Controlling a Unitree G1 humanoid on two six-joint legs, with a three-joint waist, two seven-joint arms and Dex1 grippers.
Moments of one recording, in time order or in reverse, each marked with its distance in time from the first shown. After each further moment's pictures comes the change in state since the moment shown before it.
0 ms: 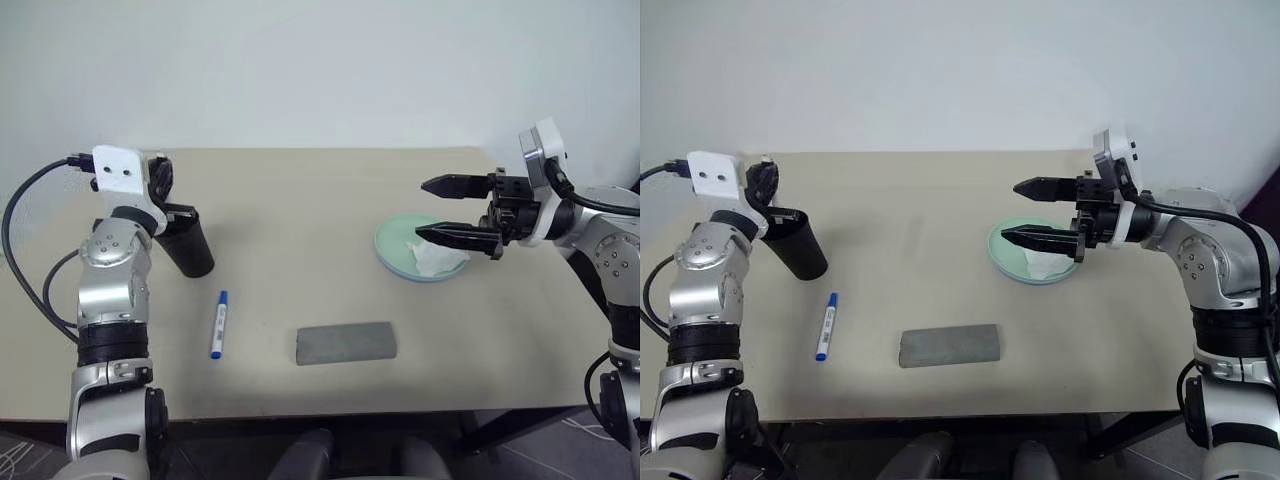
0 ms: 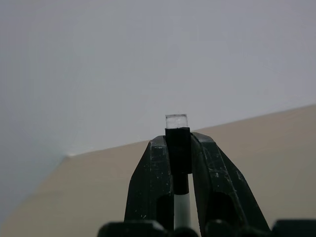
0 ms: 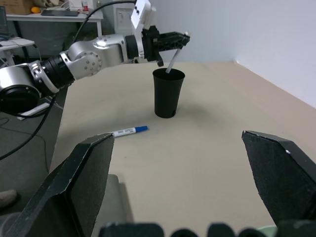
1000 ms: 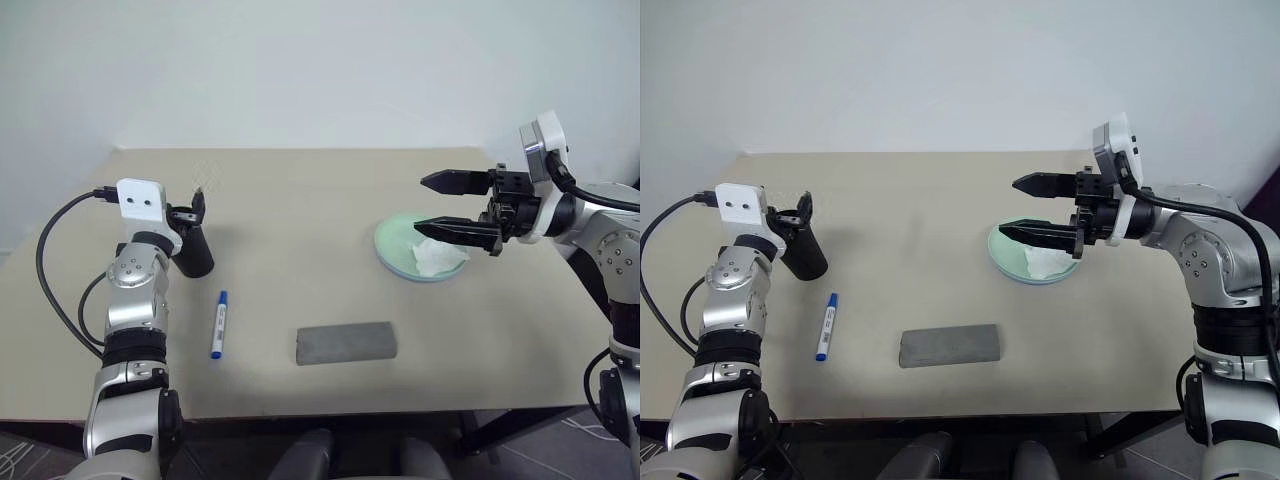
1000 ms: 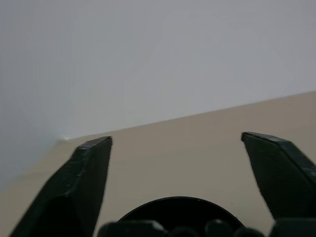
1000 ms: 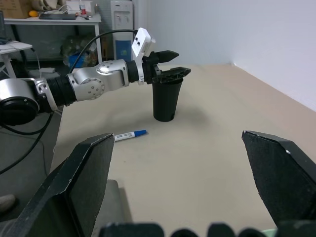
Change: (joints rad) left arm 0.000 -0.062 -0.010 0.222 0.046 -0.220 0.012; right arm -0.015 0.002 -0.006 -0.015 0.019 0.034 -0.030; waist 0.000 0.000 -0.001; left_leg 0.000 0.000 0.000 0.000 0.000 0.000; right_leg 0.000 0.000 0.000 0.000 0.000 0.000
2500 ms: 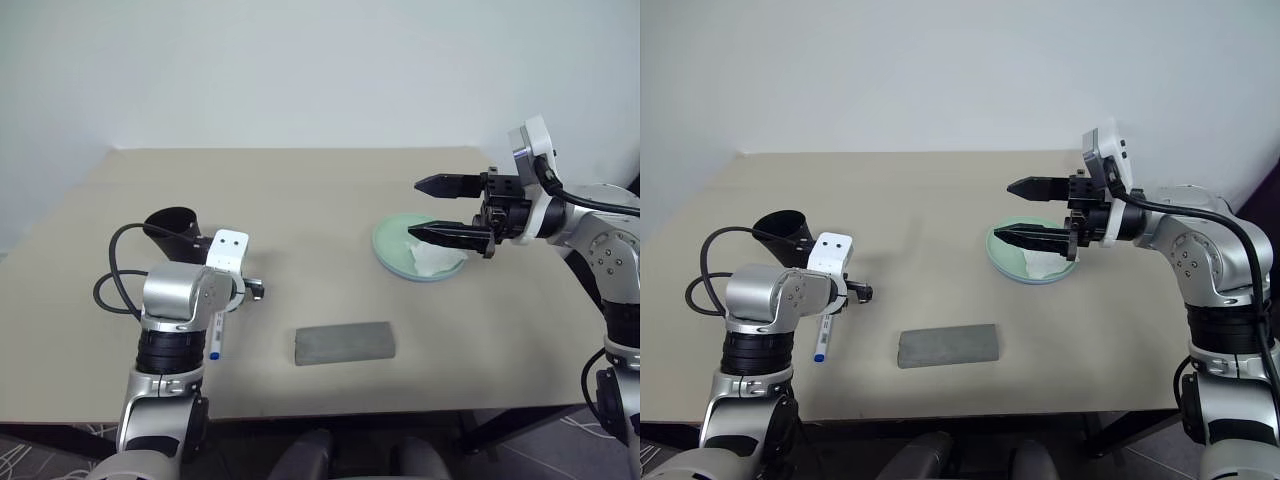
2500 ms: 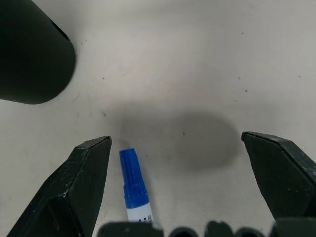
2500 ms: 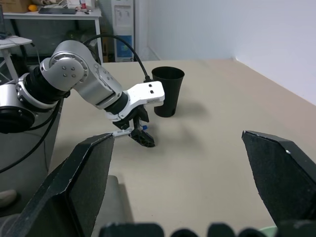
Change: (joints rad) left arm 0.001 -0.122 -0.186 -0.710 -0.197 1.701 0.386; right arm -0.006 0.009 0.031 0.007 -0.019 -0.012 0.001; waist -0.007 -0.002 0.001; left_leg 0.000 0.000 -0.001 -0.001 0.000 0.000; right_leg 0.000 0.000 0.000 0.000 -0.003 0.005
